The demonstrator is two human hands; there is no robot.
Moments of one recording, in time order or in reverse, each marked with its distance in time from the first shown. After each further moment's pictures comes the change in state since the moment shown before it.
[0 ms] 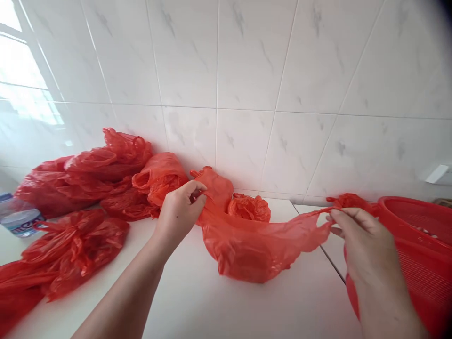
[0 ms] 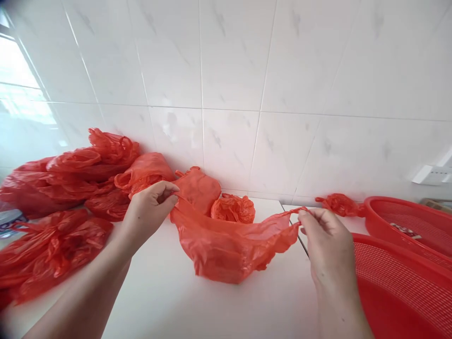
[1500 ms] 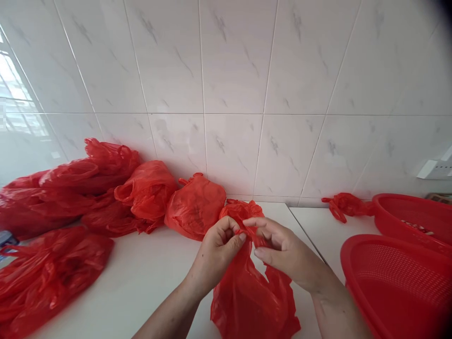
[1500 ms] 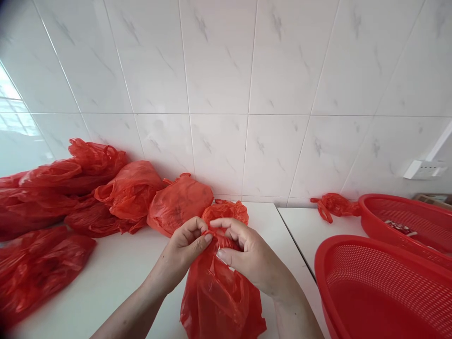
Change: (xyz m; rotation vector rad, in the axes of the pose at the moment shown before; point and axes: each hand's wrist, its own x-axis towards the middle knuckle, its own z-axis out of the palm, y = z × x) left_hand -0.041 0.017 0.087 -0.792 -0.504 -0.181; right_hand -0.026 -0.004 0.041 0.003 -1.172 0.040
